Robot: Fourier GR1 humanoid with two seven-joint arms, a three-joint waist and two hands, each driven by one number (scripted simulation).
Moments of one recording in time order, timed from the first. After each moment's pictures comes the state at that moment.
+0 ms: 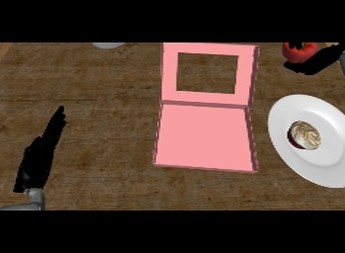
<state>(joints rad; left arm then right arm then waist) 0.00 0.19 0.06 -1.54 -0.20 0.04 0.09 -1.13 -0.53 -0.19 -0.40 0.78 0.29 -1.01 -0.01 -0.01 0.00</state>
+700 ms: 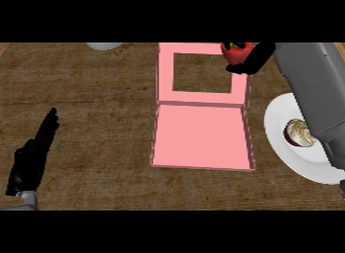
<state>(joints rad) 0.02 0.20 0.09 -1.53 -0.18 0.03 0.08 -1.16 -0.30 -0.04 -0.68 0.68 0.47 -0.71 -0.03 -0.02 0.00</state>
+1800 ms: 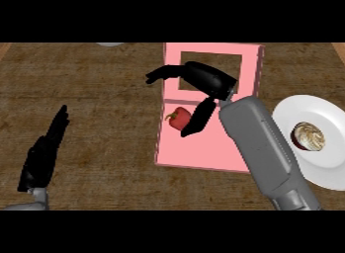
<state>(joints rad) 0.00 0.16 0.06 -1.54 -0.22 0.04 0.08 -0.84 -0.01 0.09 -1.04 0.55 0.51 -0.27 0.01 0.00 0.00</state>
